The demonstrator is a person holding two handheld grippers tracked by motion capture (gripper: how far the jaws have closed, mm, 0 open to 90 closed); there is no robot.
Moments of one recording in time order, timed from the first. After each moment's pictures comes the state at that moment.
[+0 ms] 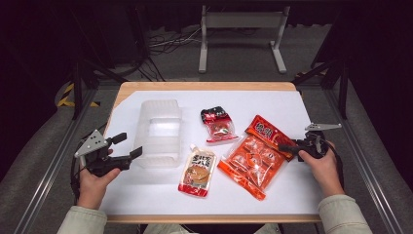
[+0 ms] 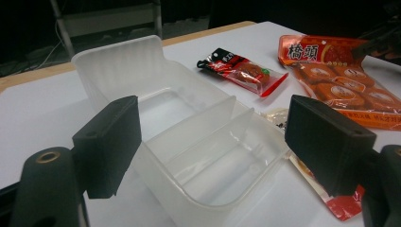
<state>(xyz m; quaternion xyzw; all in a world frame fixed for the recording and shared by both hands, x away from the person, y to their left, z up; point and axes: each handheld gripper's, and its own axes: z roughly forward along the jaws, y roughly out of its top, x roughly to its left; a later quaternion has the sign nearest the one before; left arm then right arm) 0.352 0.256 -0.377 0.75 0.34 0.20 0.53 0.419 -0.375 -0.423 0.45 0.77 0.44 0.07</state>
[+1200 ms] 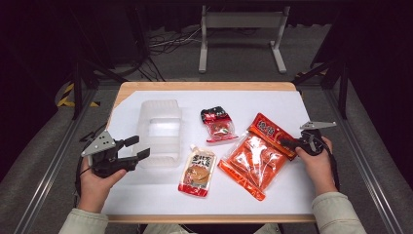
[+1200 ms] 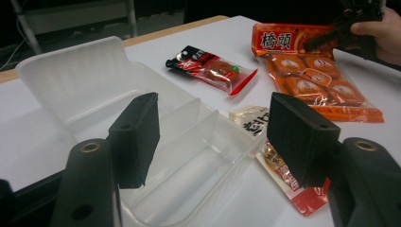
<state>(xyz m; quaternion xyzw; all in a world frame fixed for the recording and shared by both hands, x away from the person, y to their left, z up) 0.348 0.237 -0.370 0.77 0.31 0.16 0.54 0.424 -0.367 -0.419 0.45 0.79 0.40 0.13</state>
